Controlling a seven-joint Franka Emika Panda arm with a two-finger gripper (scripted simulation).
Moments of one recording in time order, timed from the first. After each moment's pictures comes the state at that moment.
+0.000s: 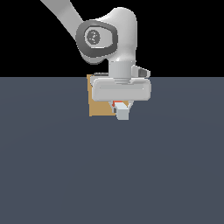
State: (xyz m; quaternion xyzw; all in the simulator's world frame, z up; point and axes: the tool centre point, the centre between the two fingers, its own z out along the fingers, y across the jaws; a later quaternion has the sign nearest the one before) arm 0.032 0.090 0.077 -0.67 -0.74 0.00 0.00
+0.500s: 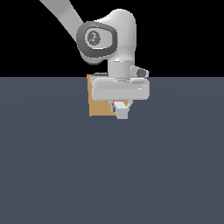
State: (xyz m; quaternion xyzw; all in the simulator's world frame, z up) arm 0.030 0.098 0.077 -0.67 -0.74 0.00 0.00
